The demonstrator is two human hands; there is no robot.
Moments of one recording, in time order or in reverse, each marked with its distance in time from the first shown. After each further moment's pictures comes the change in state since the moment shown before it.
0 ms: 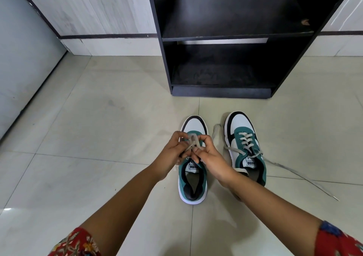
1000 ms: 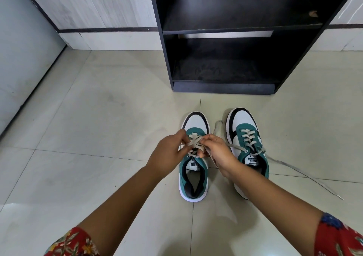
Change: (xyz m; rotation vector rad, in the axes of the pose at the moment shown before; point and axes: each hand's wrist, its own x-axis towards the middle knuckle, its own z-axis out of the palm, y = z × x) left_hand 0.002 -0.010 -0.007 0.762 0.187 0.330; right_hand 0.017 -0.001 -0.012 0.138 0.167 0.202
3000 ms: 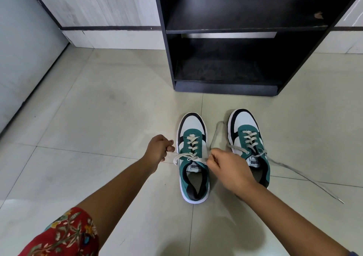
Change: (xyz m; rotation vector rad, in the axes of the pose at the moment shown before) left_hand 0.011 -0.032 -0.007 -0.636 0.069 -0.793; right_hand -0.055 -0.008 -0.013 -1.164 0.102 -0.278
